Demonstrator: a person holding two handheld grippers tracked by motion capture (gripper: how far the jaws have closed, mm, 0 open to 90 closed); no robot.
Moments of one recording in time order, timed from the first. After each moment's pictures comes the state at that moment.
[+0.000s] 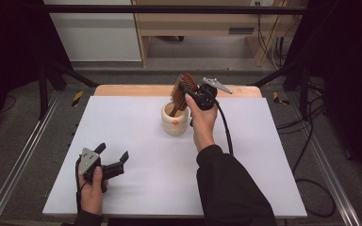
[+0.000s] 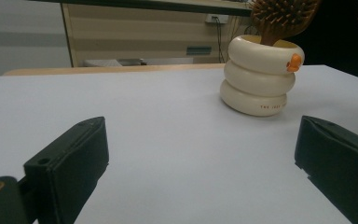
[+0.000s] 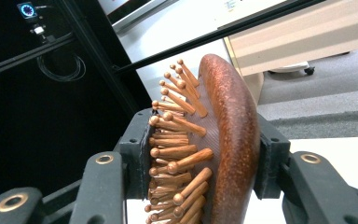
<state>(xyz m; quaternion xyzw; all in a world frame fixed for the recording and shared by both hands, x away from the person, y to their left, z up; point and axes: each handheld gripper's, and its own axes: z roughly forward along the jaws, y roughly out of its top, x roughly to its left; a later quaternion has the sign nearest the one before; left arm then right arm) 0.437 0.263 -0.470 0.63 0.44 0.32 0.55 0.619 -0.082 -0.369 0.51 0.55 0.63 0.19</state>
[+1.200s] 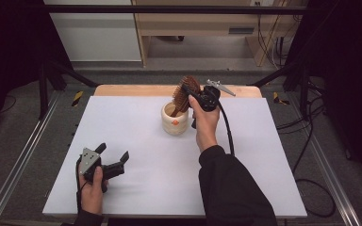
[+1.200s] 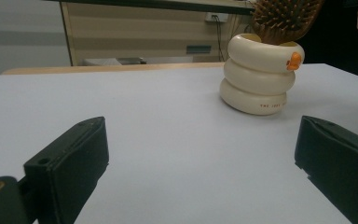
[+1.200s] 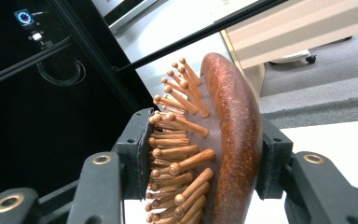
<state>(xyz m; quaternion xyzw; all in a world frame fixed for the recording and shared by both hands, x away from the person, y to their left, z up) 0.438 0.263 -0.471 0.64 0.44 0.32 0.55 0.622 -0.092 -0.379 0.52 0.54 0.64 0.17</state>
